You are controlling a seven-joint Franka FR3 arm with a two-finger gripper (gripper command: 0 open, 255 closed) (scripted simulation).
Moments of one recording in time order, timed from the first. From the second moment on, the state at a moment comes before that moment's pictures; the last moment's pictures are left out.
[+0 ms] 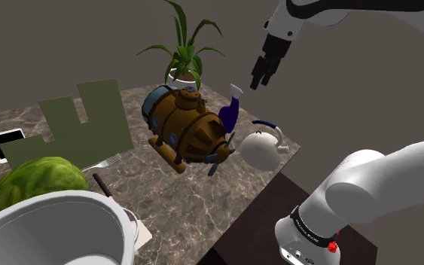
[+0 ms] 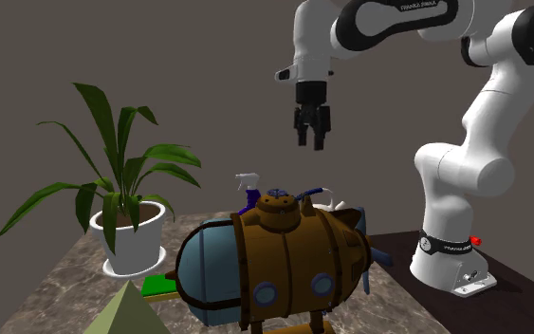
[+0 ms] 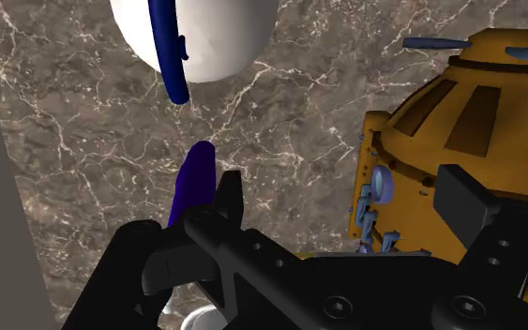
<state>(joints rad) -0.06 -0.51 -0.12 -2.27 -0.01 1.76 -0.28</state>
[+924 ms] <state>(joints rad) -0.10 -0.04 -0.23 -2.03 0.01 2.01 -0.47</state>
